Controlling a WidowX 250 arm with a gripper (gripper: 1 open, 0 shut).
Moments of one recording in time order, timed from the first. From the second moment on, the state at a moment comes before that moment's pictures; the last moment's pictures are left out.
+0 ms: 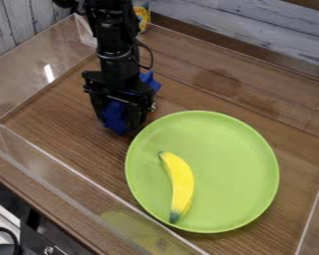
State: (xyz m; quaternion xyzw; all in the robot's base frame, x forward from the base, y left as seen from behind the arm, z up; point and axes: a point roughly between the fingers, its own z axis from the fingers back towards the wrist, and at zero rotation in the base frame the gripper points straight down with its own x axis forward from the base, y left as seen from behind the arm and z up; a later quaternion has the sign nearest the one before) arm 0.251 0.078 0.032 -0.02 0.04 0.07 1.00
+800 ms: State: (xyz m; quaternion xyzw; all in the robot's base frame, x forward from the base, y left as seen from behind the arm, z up) arm 0.250 0.074 0.032 -0.02 0.05 0.06 1.00
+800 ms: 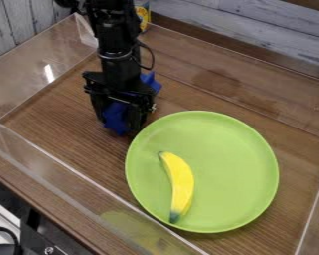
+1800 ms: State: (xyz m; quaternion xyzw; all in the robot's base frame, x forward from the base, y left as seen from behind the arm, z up) arm 0.252 0.070 0.036 -0.01 0.05 0.05 1.00
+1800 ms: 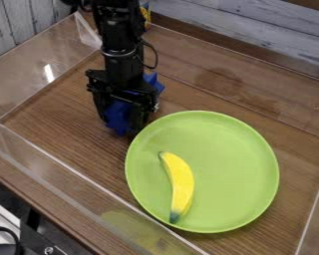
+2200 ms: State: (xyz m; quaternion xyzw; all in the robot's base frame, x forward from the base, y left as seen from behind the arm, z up) arm 0.249 0.066 0.039 -0.01 0.07 0.05 1.00
